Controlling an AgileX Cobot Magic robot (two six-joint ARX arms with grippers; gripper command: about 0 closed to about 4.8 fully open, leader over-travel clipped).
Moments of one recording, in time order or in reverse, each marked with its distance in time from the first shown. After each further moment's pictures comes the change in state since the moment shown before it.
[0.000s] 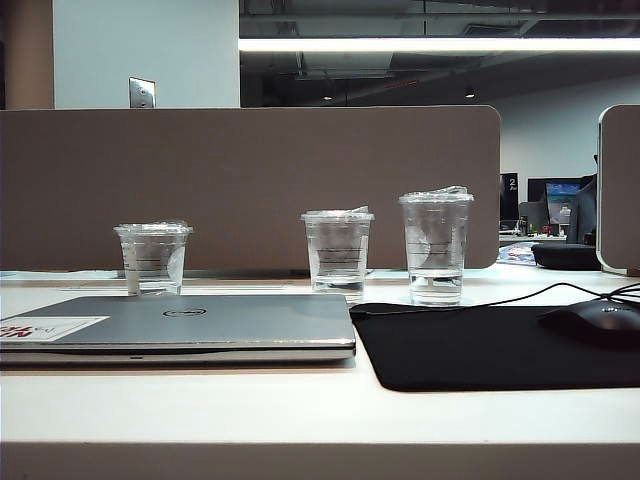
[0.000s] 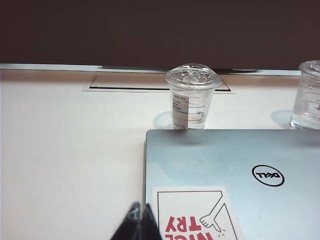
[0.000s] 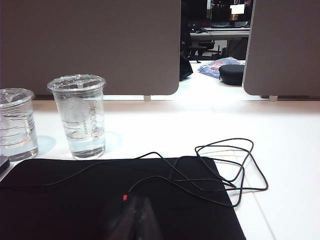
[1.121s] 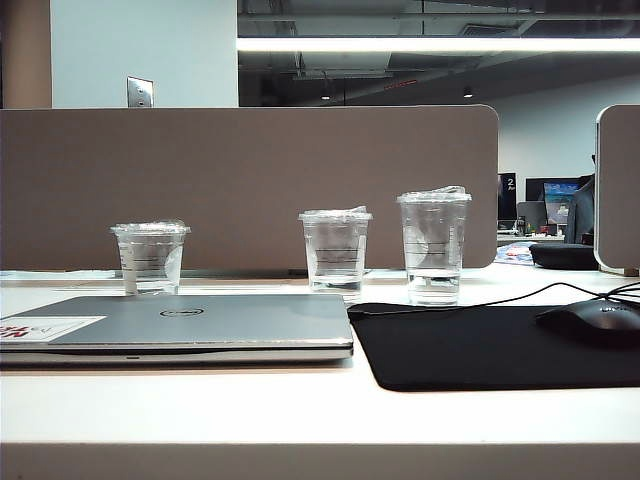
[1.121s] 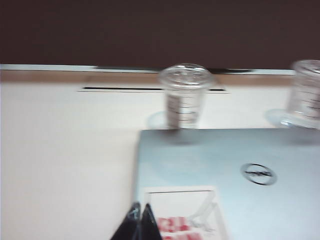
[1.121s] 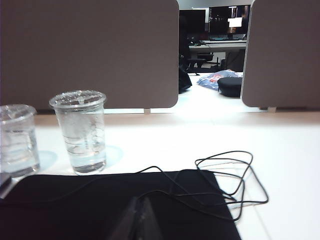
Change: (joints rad) left arm -0.045 0.000 0.000 0.000 -0.010 0.000; right arm 0.000 0.000 0.000 0.049 0.000 0.015
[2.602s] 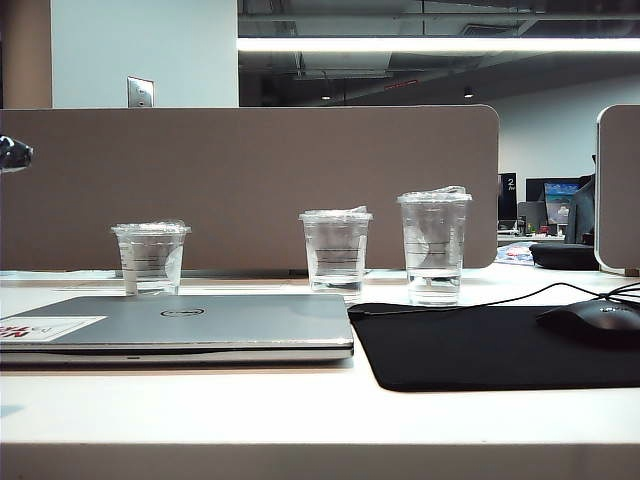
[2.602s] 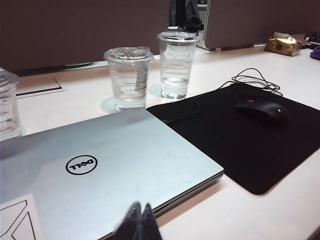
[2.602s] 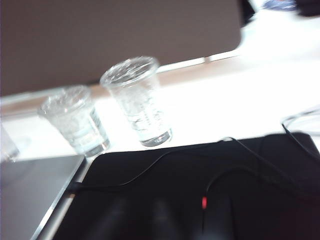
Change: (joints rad) left arm -0.547 0.000 0.000 0.000 -0.015 0.000; right arm 0.005 0.676 0.242 0.211 -0.214 0.240
